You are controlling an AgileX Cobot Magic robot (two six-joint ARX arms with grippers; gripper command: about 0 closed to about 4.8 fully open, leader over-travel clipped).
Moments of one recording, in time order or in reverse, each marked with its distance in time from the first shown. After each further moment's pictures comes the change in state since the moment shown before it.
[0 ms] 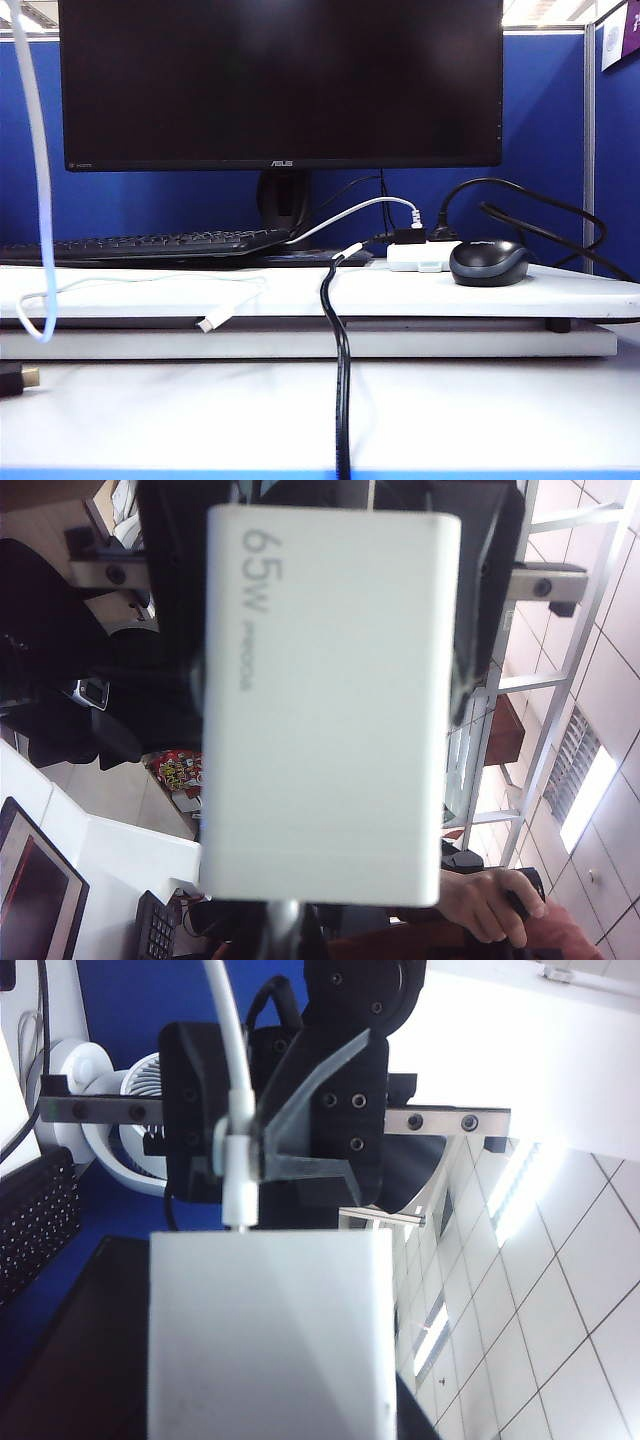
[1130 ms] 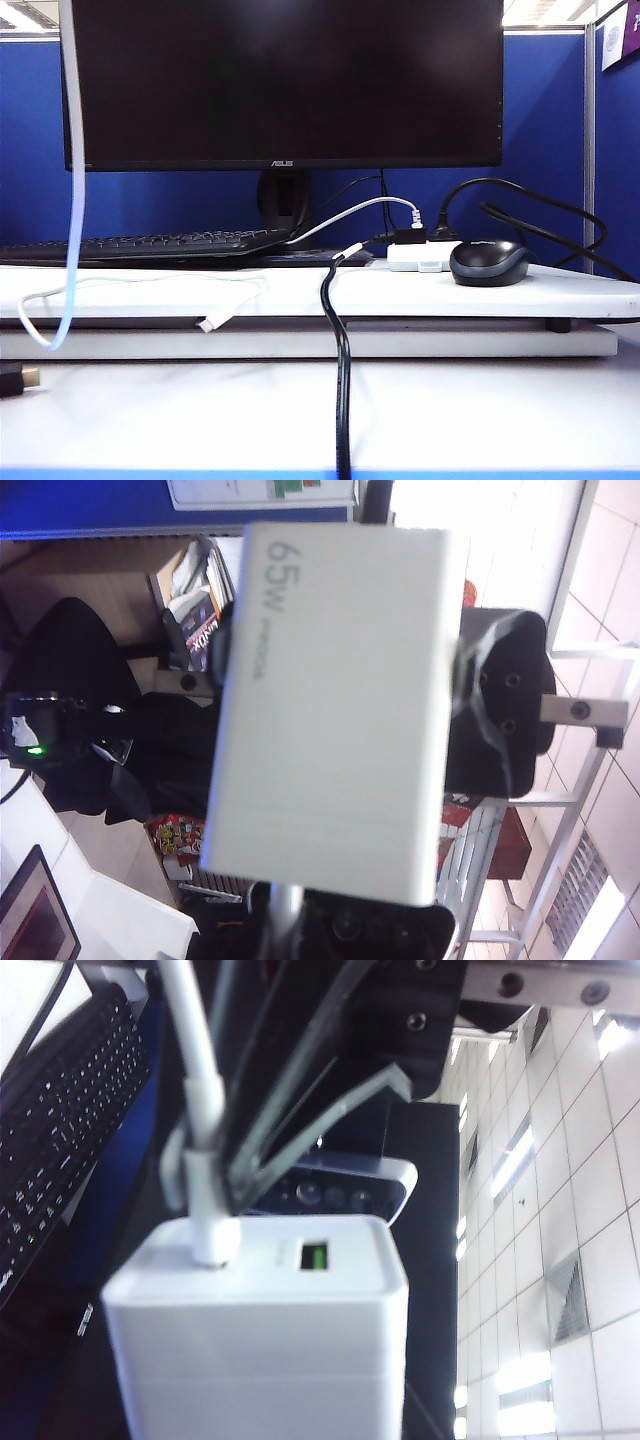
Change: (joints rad) left arm 0.010 0.018 0.001 -0.023 -0.189 -0.078; right arm 0.146 0.034 -0.006 0.007 0.529 0.120
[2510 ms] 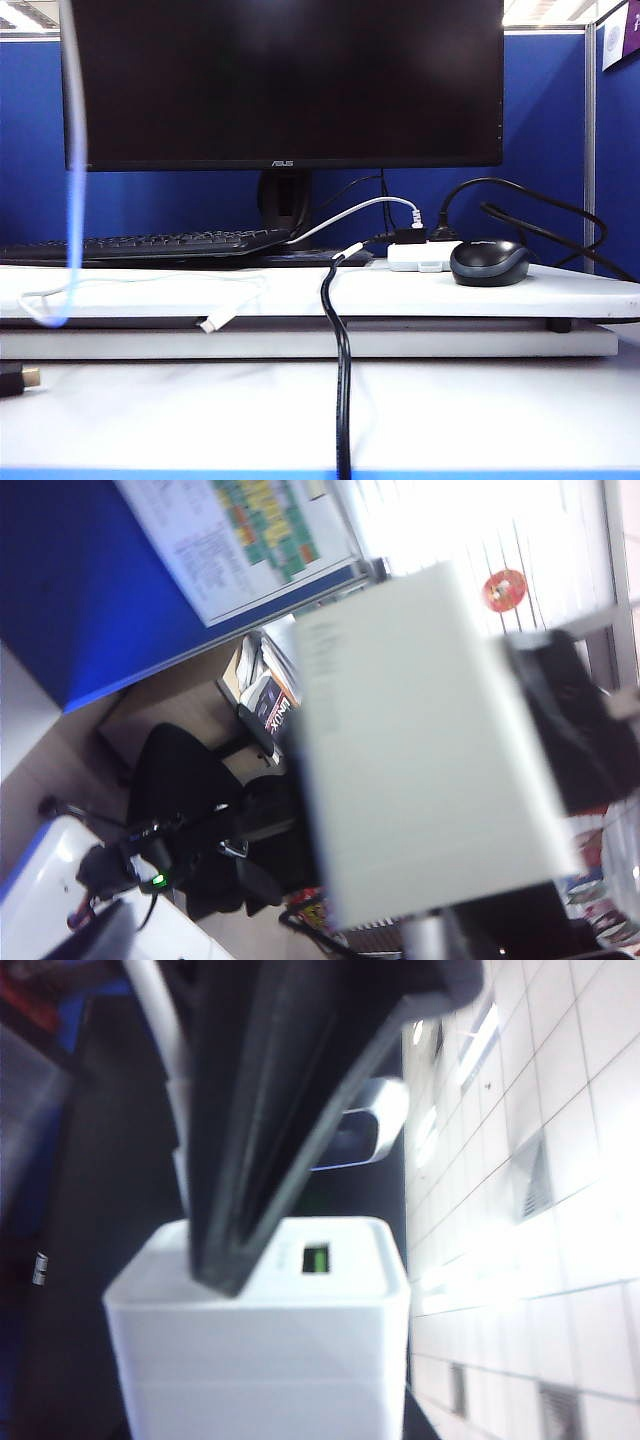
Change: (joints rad) left arm -0.002 0.004 0.000 0.145 -0.100 0.255; right arm 0.165 0.020 0.011 0.106 0.357 0.067
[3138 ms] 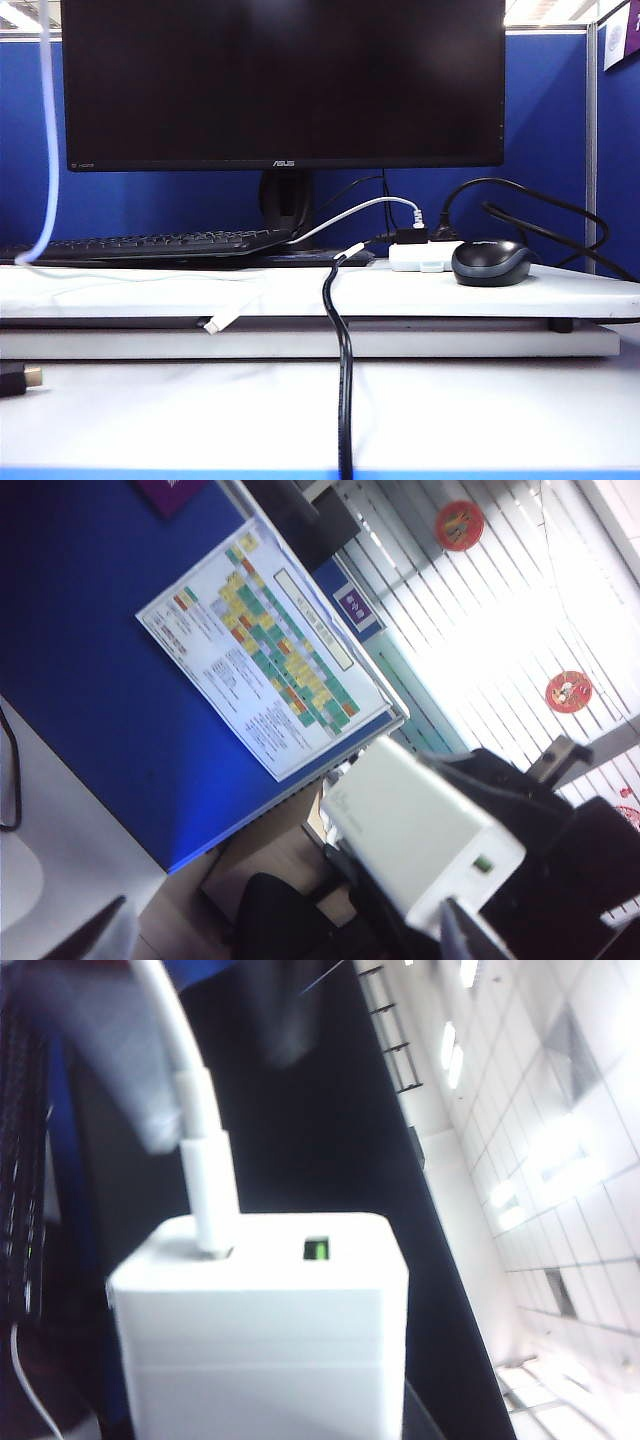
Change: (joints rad) left arm 0.124 -0.070 0.000 0.211 -0.161 -0.035; right arm 0.021 -0.075 -0.011 -0.010 0.156 0.345
